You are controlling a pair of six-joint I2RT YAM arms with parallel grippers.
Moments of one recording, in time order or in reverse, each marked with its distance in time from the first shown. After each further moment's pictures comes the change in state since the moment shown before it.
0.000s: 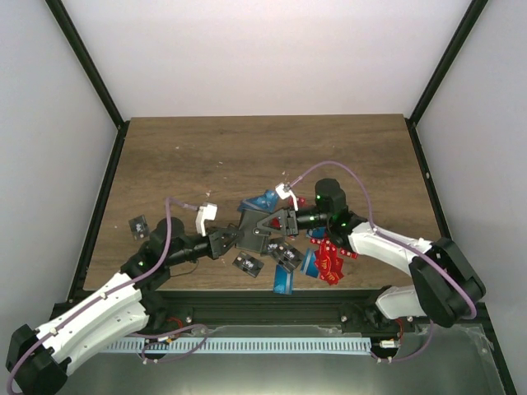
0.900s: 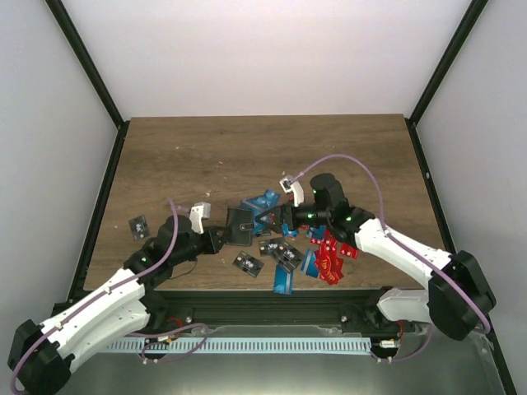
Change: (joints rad) left arm 0.032 0.051 0.013 -0.198 -0.272 -0.001; right arm 0.031 -0.093 0.143 -0.476 0.399 -0.216
